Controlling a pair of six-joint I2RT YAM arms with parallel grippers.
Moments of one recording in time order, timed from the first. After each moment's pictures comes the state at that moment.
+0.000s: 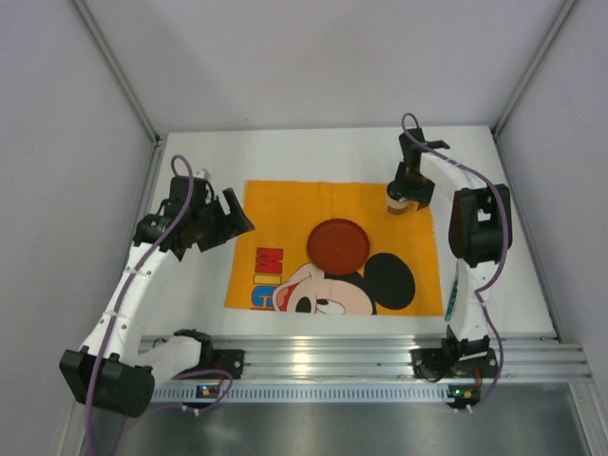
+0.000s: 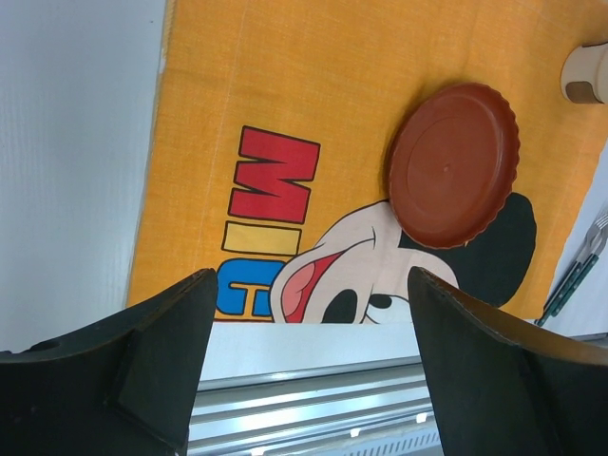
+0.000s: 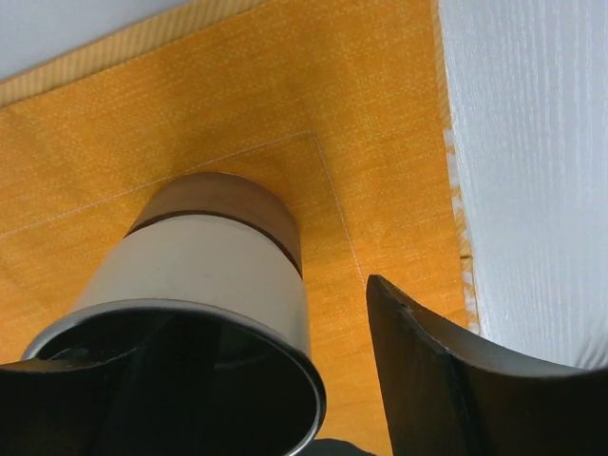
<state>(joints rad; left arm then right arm) -0.22 1.08 1.11 -0.87 0.11 -0.60 0.19 2.10 1.71 -0.89 0.20 0.51</state>
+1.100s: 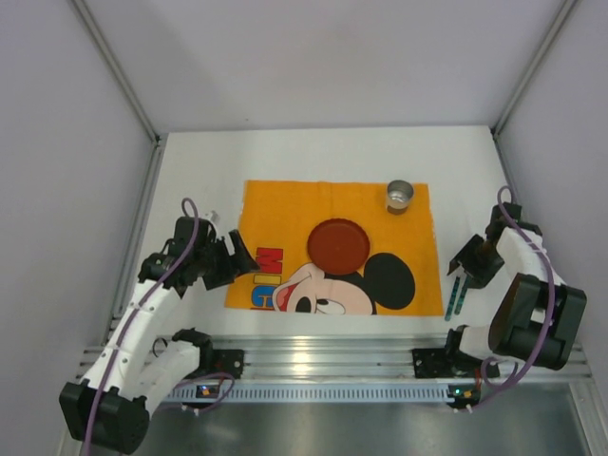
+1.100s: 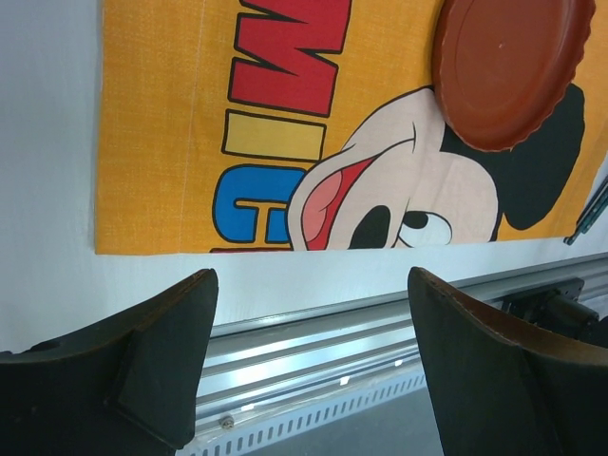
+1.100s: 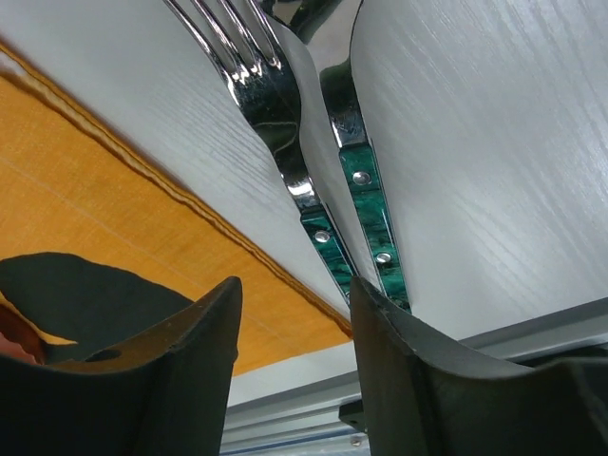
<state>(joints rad) -0.23 0.87 0.77 -0.84 0.26 -0.60 -0.33 1.33 0.80 -0.89 -0.08 0.47</state>
